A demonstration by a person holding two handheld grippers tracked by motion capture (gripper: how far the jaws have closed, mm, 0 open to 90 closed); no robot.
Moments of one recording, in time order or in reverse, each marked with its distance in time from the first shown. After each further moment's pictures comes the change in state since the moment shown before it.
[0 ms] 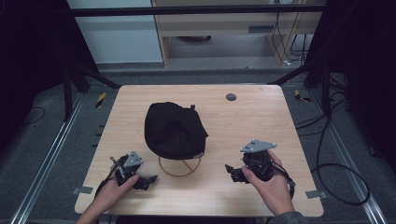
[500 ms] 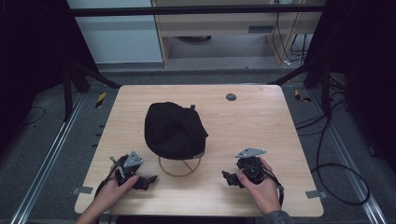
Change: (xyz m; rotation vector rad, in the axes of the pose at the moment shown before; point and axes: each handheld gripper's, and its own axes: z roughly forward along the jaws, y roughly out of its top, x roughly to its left) left arm 0.000 0.000 0.000 0.000 -0.001 0.001; right arm -0.007 -0.036 0.056 0.063 0.019 0.083
